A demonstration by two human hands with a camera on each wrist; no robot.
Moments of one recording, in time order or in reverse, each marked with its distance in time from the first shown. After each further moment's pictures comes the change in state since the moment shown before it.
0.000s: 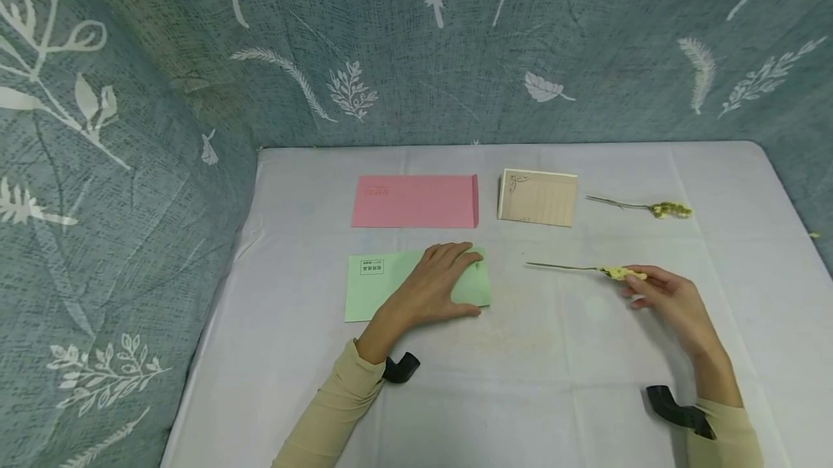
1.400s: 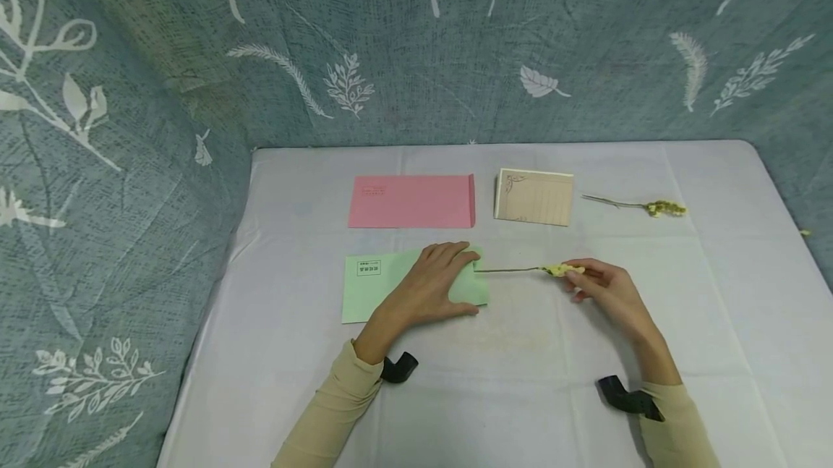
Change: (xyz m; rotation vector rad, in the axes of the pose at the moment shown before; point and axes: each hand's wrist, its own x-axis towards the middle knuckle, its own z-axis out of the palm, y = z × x) left_hand -0.009 -0.003 0.002 -0.003 0.003 0.027; right_hand 0.006 -0.017 0.075 -0.060 -0.081 0.005
